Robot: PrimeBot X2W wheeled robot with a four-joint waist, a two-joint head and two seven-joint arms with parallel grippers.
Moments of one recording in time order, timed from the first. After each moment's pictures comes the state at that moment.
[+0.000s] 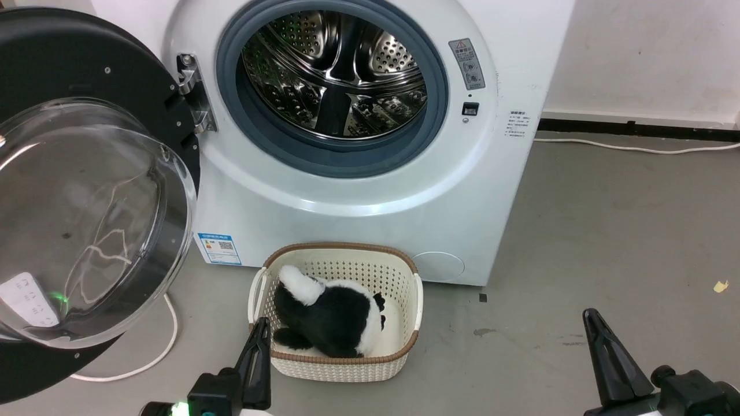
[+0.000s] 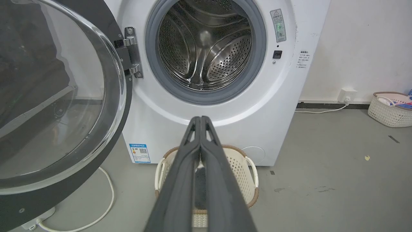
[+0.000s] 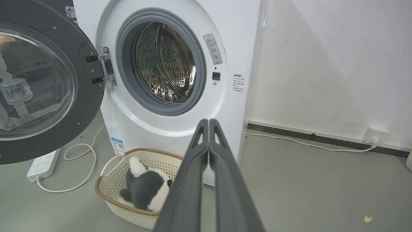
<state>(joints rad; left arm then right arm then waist) 0.04 0.20 -0.33 0.07 -0.24 0.23 -0.25 0.12 -0.06 -0.02 -0.02 0.04 0.13 -0.25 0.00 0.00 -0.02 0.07</state>
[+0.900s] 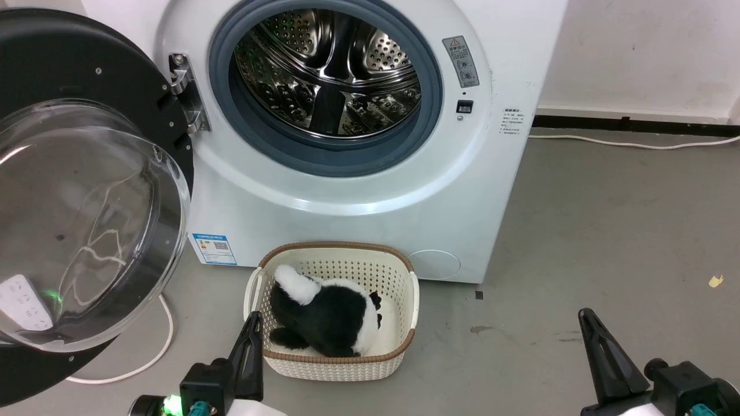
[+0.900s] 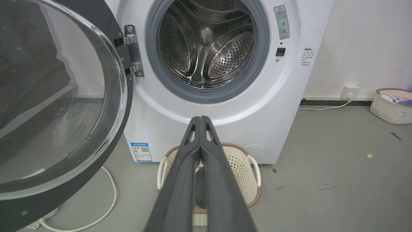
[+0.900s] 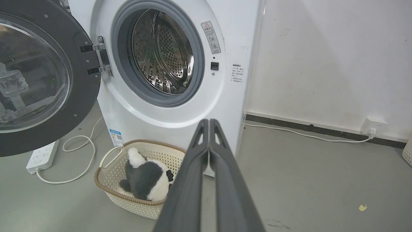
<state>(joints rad) 0.04 0.17 -0.26 0.06 -0.19 0.19 -0.20 0.11 -0.06 -0.02 -0.02 0.03 0.13 -0.20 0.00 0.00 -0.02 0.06</state>
